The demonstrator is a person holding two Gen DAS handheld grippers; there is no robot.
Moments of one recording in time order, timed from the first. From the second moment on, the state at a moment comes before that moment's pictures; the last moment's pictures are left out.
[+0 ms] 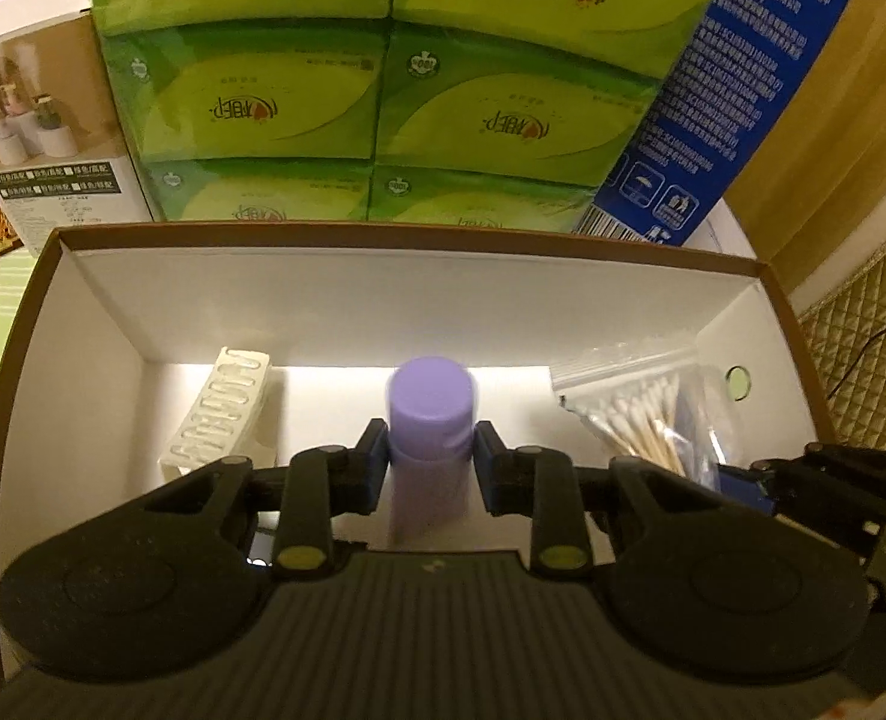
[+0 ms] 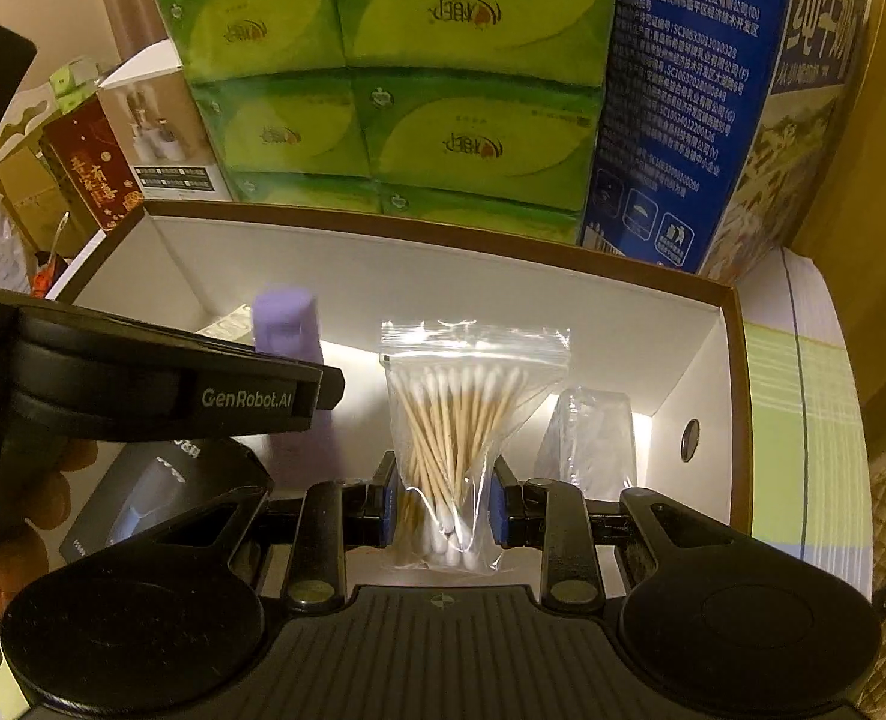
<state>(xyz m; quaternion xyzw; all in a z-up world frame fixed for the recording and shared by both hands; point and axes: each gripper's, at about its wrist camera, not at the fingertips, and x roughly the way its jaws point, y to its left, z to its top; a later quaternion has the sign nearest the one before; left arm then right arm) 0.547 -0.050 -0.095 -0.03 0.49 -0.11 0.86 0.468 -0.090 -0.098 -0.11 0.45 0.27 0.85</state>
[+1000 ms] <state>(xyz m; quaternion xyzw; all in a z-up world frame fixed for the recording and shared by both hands) 0.505 -0.018 -0.060 0.01 0.45 -0.12 0.88 0.445 -0.092 -0.085 -0.11 0.39 0.30 0.86</state>
